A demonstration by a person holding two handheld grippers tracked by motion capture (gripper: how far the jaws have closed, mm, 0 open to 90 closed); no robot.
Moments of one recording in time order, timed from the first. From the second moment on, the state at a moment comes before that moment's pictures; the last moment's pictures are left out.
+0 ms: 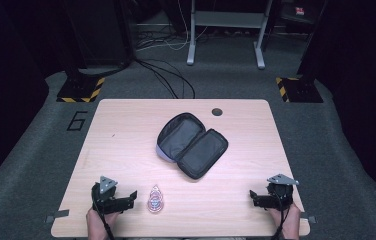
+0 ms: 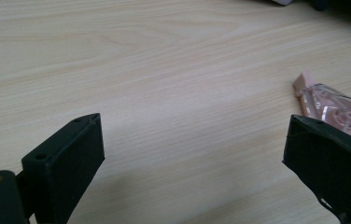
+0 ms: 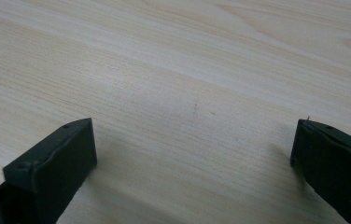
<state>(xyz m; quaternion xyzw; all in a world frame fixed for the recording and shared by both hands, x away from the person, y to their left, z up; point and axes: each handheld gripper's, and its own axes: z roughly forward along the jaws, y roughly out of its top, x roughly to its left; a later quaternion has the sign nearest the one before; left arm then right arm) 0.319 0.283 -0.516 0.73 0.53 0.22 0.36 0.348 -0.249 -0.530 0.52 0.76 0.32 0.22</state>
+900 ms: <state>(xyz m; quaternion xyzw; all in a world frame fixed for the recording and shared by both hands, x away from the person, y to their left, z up) 0.306 0.240 -0.515 0.76 0.49 0.19 0.39 0.348 -0.249 -0.530 0.52 0.76 0.32 0.22</state>
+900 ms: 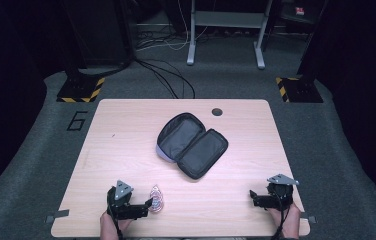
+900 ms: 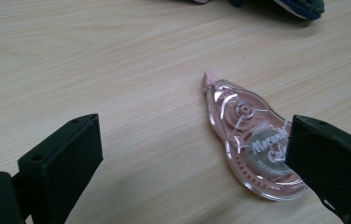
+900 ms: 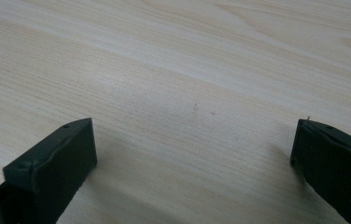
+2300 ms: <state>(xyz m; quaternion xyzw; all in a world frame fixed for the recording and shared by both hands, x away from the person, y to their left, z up) 0.309 0.209 -0.525 0.81 0.42 0.19 0.36 0.348 -0.249 -0.530 0.52 0.76 0.32 0.22</state>
